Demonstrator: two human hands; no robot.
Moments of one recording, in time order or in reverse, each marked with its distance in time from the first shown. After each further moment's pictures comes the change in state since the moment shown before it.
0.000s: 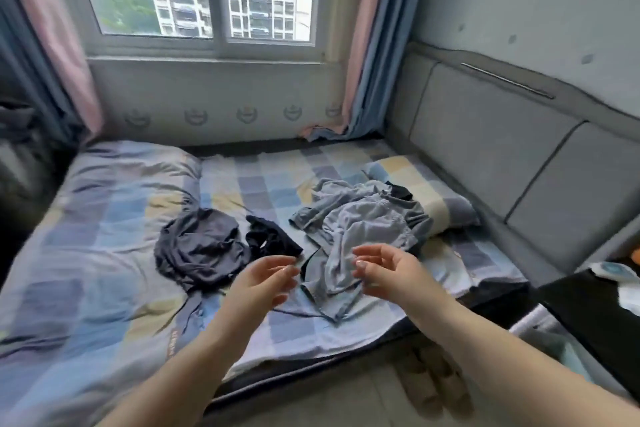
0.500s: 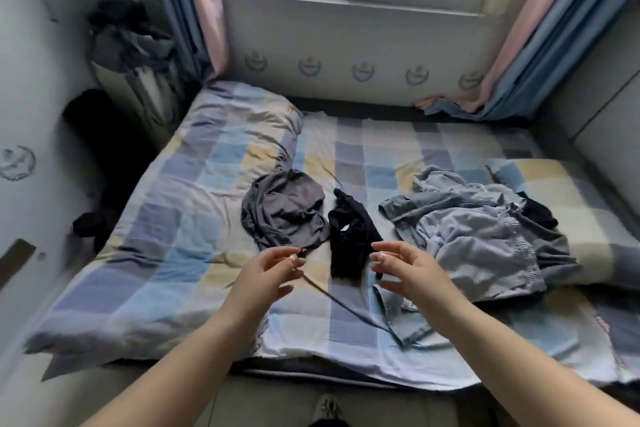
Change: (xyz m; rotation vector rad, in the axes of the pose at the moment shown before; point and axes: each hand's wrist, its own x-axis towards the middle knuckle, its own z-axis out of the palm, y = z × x) left_hand 0.116 -0.041 -0.109 -0.109 0.434 -0.153; right_hand 0.215 0.021 0.093 -0.004 -0.308 0.145
